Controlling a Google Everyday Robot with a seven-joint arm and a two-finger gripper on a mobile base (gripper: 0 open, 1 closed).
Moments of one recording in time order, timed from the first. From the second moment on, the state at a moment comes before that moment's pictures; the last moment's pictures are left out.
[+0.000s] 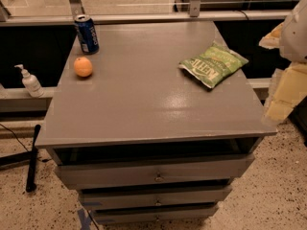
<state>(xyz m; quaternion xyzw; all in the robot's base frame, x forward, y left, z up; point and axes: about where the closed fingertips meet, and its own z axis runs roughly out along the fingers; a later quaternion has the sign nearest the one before) 0.438 -0.217 0.977 -0.60 0.78 -0.04 0.16</state>
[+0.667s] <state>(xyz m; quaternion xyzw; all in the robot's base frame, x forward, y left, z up) 0.443 -0.207 0.969 -0.60 0.78 -0.02 0.17</state>
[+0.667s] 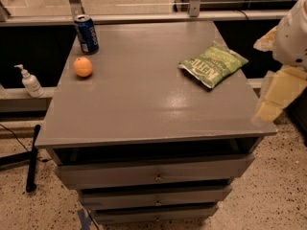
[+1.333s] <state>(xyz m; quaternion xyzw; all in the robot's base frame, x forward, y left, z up) 0.537 -0.073 0.914 -0.58 0.75 0.12 0.30</state>
